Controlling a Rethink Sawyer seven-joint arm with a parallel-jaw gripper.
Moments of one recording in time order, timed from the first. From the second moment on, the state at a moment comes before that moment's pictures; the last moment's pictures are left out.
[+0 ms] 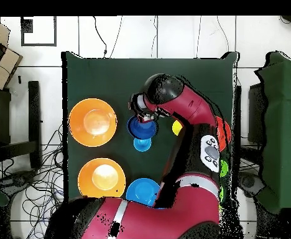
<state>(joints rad) -0.19 -0.40 -0.16 1.33 0.44 1.06 2.53</state>
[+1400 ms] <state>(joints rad) -0.21 -0.40 -0.12 1.33 0.47 1.07 2.53</state>
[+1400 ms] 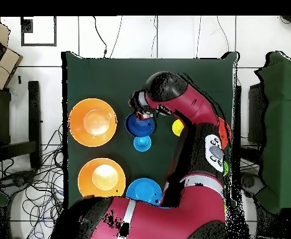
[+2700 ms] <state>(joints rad) -0.25 -0.40 -0.08 1.33 0.49 1.09 2.53</state>
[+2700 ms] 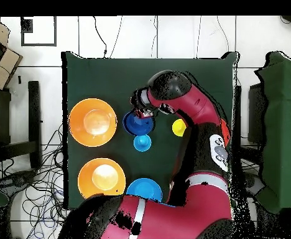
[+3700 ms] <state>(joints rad) -0.27 -0.41 -0.07 1.38 0.49 1.18 2.53</state>
